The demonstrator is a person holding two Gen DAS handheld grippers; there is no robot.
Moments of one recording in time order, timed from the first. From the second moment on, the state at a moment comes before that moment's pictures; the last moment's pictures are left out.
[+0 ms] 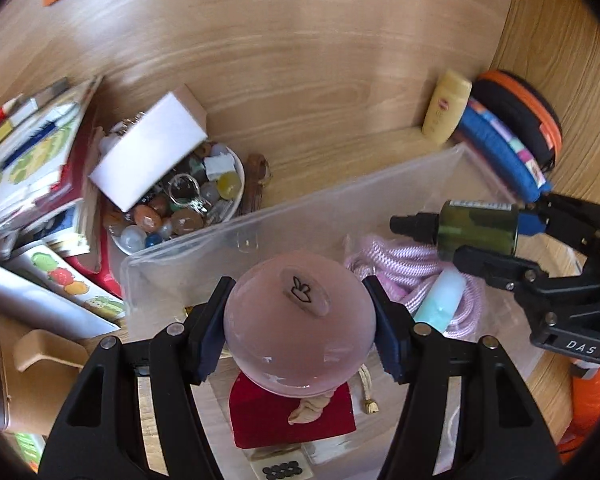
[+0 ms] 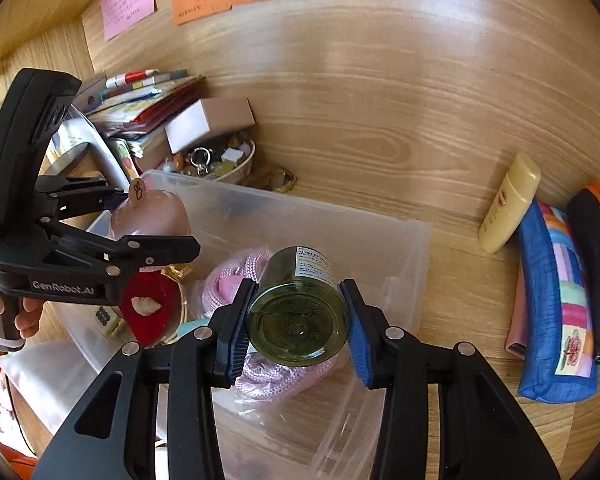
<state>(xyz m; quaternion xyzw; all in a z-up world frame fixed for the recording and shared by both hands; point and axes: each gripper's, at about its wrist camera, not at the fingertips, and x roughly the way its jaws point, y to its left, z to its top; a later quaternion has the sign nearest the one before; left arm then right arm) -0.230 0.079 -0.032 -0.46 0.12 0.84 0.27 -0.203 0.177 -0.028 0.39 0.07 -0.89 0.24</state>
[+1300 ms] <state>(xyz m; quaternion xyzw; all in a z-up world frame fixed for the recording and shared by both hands) -0.176 0.028 0.018 -0.38 0.12 0.89 0.21 -0.166 0.169 0.018 0.35 0.10 -0.90 0.24</state>
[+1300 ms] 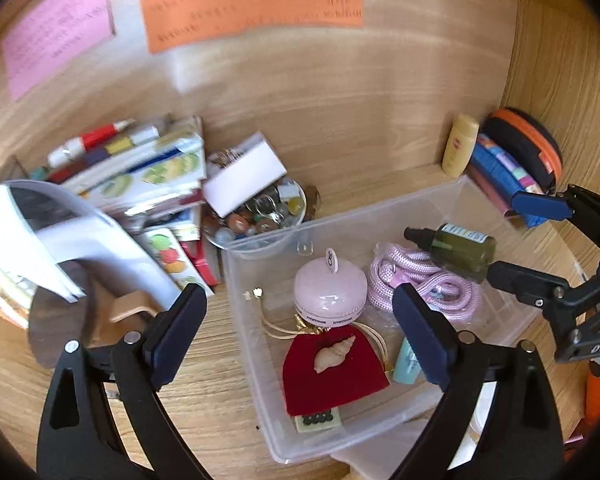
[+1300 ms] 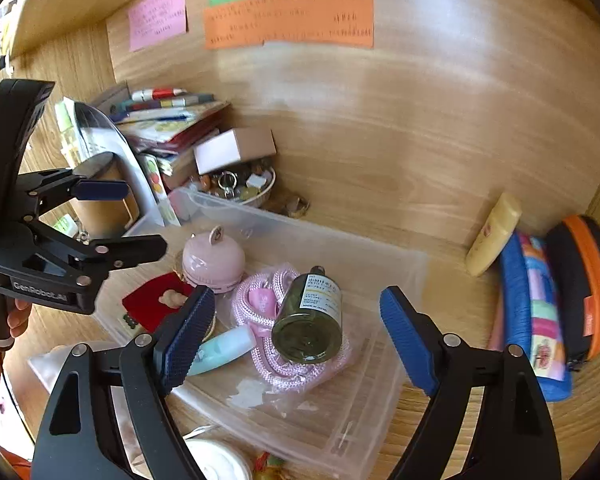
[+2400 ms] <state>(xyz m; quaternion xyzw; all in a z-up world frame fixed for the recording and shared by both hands) -0.037 -0.036 -0.030 -0.38 0.05 0.91 0.15 -0.067 0.219 -0.021 0.38 0.07 -0.90 0.21</state>
